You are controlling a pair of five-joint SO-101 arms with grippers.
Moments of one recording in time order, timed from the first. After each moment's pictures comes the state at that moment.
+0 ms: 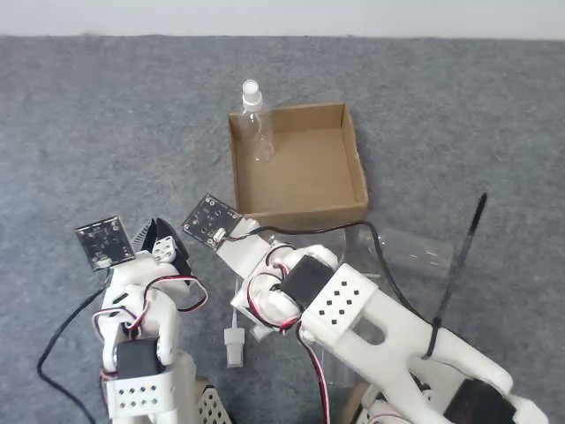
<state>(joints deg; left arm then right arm) -12.8 -103.5 97.3 48.4 18.6 -56.4 -26.5 36.7 64.8 2.7</state>
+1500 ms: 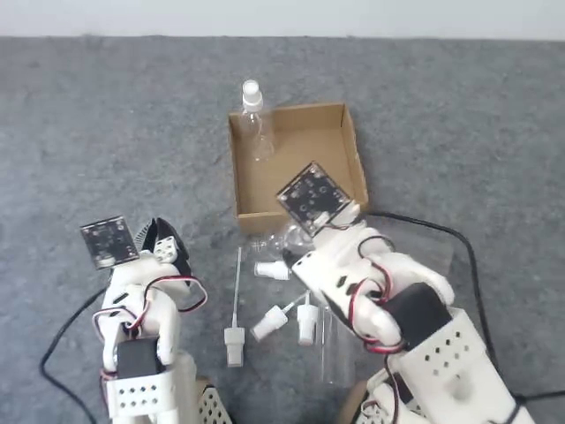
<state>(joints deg) -12.8 -103.5 97.3 48.4 15.1 -38.0 -57.2 43.0 67.7 10.0</state>
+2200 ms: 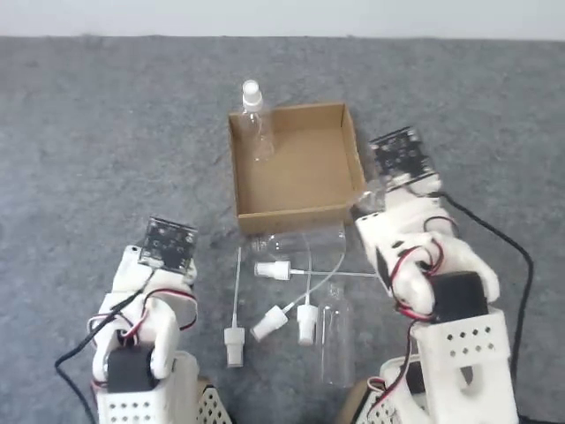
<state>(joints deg) -8.7 -103.5 85.7 66.3 -16.7 -13.8 -57.2 43.0 65.2 10.2</state>
